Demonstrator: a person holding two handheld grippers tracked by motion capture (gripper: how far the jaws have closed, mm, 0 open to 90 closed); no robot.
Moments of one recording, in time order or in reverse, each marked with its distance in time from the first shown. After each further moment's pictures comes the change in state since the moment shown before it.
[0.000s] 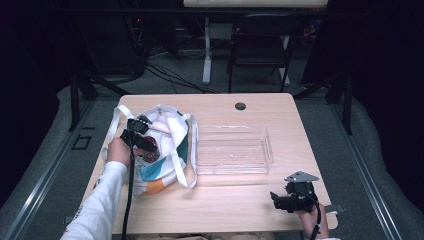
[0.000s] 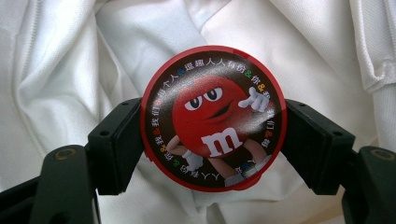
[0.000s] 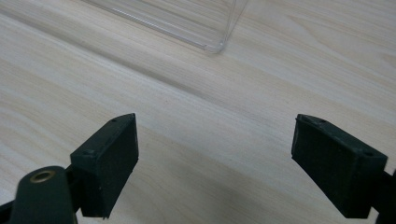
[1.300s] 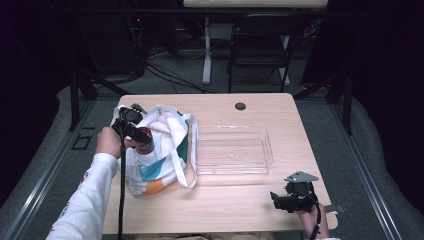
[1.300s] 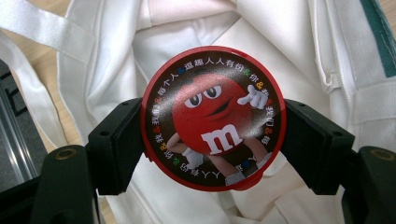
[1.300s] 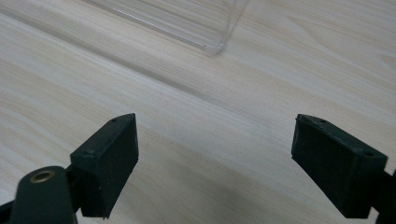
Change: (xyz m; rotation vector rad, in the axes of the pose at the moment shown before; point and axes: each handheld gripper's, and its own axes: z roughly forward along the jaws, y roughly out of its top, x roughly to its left) left arm 0.004 0.010 -0.053 -0.038 0.019 0.031; right arm 0.001 0.000 0.000 0.005 -0.002 -0.002
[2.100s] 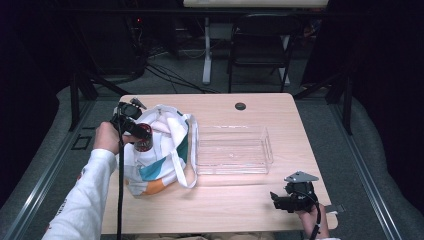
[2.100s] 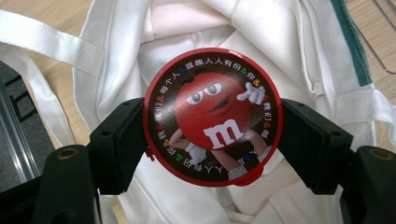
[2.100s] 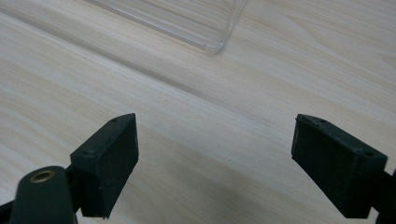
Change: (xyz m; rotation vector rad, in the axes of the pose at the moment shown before) left arm -0.001 0.009 -0.017 -0.010 -0.001 0.020; right arm 0.000 0.000 0.000 0.002 -0.001 -0.002
